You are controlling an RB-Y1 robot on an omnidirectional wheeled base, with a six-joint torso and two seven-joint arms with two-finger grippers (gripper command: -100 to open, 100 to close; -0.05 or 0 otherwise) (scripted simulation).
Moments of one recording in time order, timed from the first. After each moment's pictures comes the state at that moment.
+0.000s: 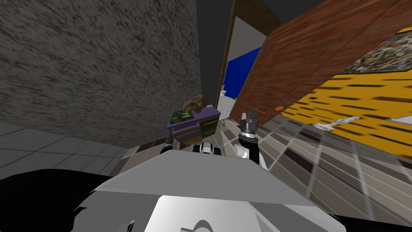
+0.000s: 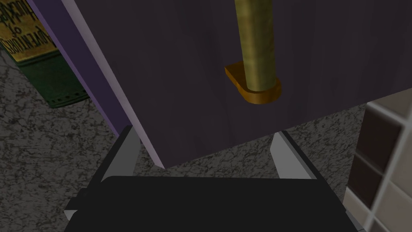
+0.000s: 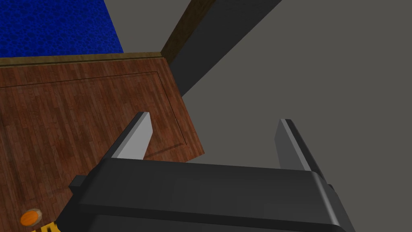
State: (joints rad) left arm 0.42 0.09 0.35 -1.32 0.03 -0.40 -0.09; right arm 0.48 0.00 -0.02 -2.27 0.11 -0.49 0.07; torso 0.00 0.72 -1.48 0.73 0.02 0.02
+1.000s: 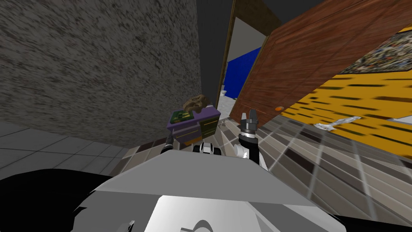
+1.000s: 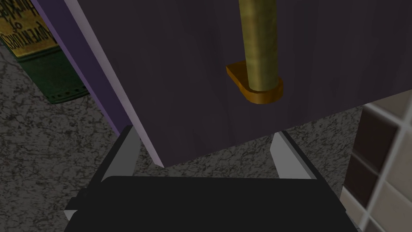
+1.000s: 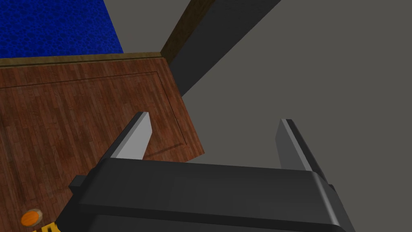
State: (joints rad) left arm 0.43 0.08 0.35 -1.33 0.03 -0.40 -0.09; right arm 0.48 0.00 -0.02 -2.27 0.11 -0.49 0.07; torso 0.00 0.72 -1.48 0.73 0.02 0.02
